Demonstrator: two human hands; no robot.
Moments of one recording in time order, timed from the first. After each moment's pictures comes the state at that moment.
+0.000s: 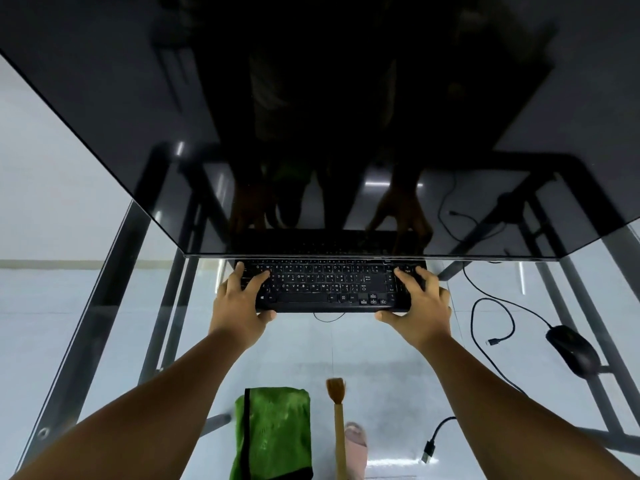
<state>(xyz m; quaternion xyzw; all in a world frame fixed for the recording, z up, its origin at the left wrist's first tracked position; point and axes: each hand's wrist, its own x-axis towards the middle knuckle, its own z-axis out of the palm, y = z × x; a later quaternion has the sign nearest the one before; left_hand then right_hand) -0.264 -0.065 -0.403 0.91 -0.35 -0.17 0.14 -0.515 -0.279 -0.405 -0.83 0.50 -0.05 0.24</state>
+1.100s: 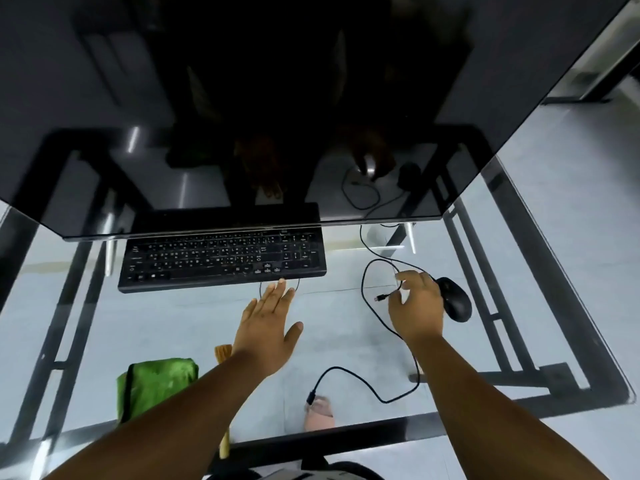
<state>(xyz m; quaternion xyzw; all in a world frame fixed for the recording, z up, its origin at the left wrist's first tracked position) -0.485 -0.145 -0.410 0.83 -0.52 -0.19 0.08 -0.689 -0.329 -0.397 -0.78 0.55 -0.19 0.21</state>
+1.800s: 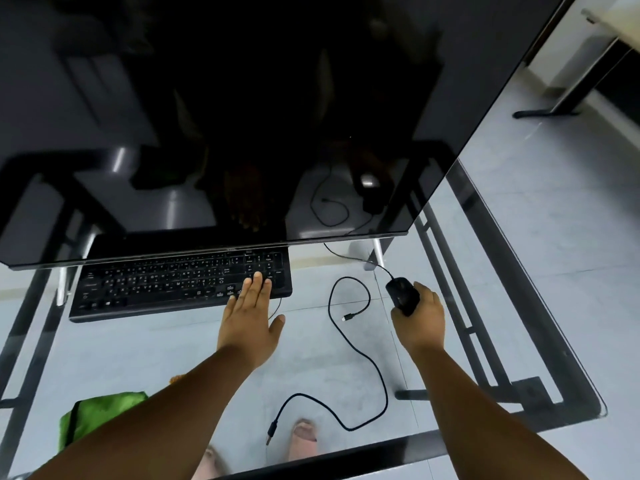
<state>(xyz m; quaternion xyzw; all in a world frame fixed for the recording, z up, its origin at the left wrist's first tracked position) -0.496 -0.207 -0.403 0.86 -0.48 -0.17 0.07 -0.740 -0.377 -0.400 -0.69 0.64 -0.16 0.29</state>
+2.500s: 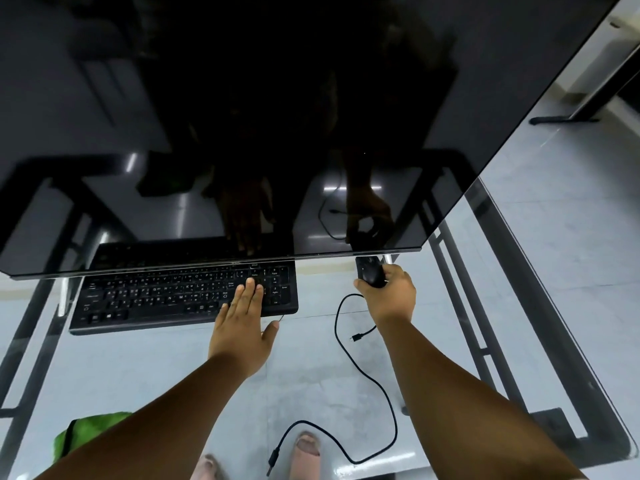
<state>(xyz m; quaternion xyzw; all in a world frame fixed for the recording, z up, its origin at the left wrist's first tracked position) -0.470 -0.214 -0.413 0.88 -0.45 -0.16 0.07 -0.646 -0.412 -0.397 -0.66 0.63 -0.21 0.36</state>
